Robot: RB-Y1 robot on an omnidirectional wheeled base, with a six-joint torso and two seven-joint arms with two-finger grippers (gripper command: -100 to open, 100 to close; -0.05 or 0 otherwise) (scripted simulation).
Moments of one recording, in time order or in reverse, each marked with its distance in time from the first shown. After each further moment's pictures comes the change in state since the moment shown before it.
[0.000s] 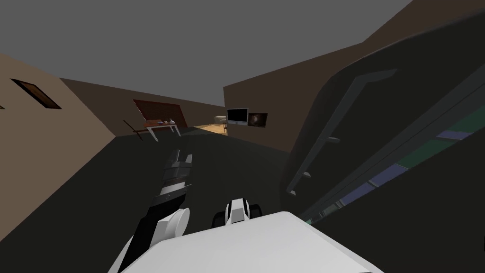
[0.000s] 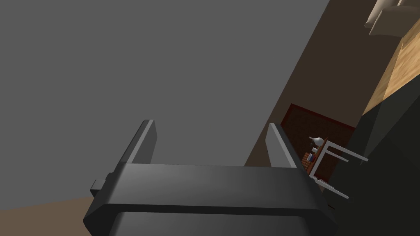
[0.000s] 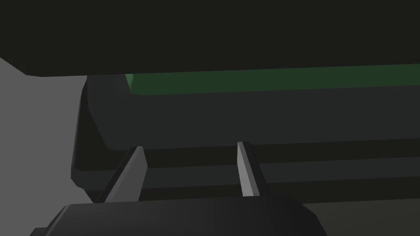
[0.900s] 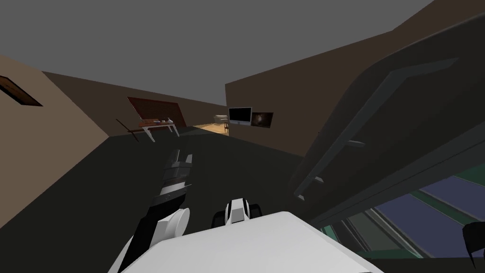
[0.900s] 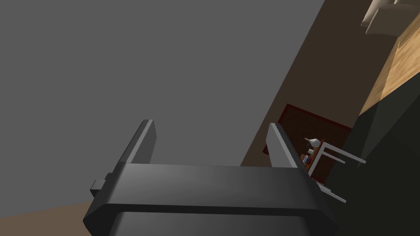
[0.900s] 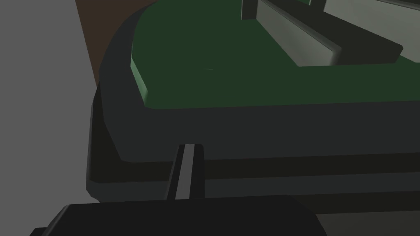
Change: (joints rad) left arm 0.000 0.000 0.000 0.000 0.000 0.000 0.000; right arm 0.047 0.072 0.067 0.062 0.018 0.037 -0.013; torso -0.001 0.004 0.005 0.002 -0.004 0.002
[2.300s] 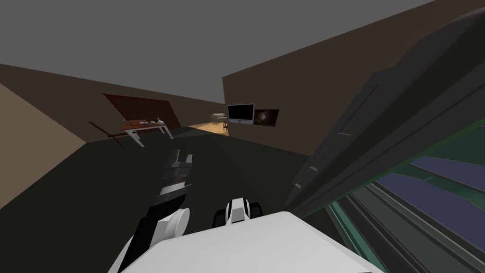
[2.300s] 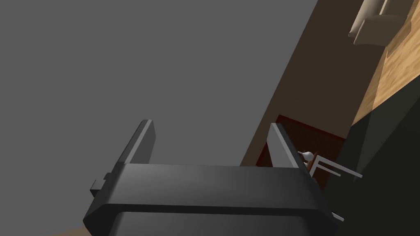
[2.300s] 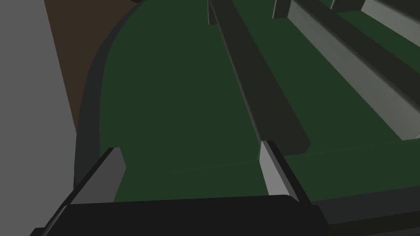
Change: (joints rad) left arm 0.000 0.000 0.000 0.000 0.000 0.000 0.000; right arm -0.052 0.000 0.153 0.079 0.073 0.017 -0.020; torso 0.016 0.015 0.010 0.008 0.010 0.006
